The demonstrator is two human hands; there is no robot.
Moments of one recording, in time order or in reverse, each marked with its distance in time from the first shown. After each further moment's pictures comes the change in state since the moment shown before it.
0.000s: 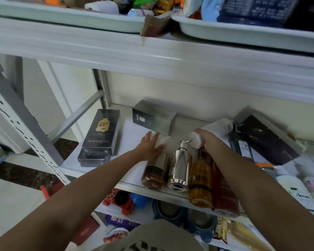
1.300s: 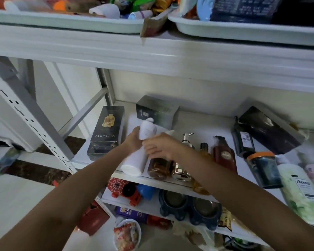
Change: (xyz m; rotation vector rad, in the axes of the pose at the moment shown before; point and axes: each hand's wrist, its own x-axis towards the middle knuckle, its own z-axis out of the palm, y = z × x) left_hand -0.040 -0.025 -0.032 -0.563 0.149 -0.276; right_hand -0.219 0.004 0.115 -0.125 -0.496 -0.140
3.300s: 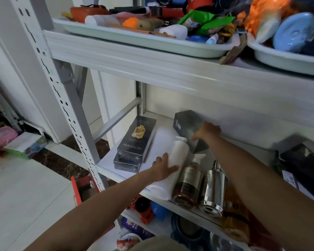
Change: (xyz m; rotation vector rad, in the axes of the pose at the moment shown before) left_hand 0.007 -0.038 0.020 0.217 -0.099 -0.049; right_hand 0.131 -0.076 -0.071 -1.277 0.628 -0.062
